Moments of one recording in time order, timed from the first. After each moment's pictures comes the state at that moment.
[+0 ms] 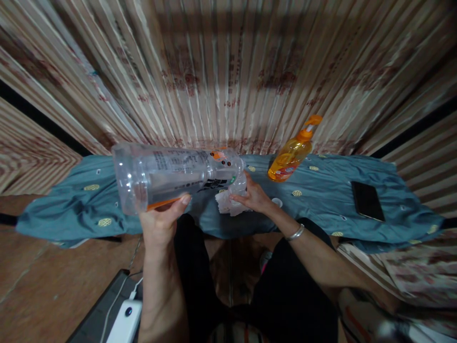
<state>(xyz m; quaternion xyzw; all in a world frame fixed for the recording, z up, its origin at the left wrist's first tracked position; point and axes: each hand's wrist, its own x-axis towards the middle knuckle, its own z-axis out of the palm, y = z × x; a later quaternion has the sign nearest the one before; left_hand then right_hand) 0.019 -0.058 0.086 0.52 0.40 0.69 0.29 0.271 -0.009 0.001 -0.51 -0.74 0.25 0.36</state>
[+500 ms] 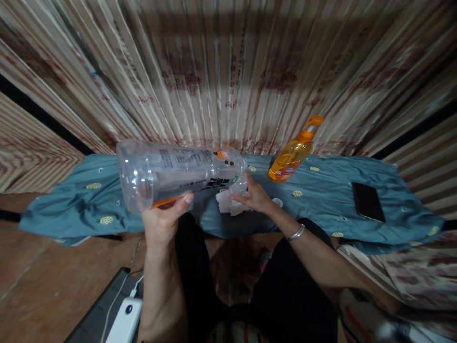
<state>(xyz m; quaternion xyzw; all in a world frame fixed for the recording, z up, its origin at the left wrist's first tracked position) 0.016 -0.057 0.085 0.53 0.43 0.67 0.28 0.272 -0.007 -0.001 -0.51 -0.74 0.26 0.36</state>
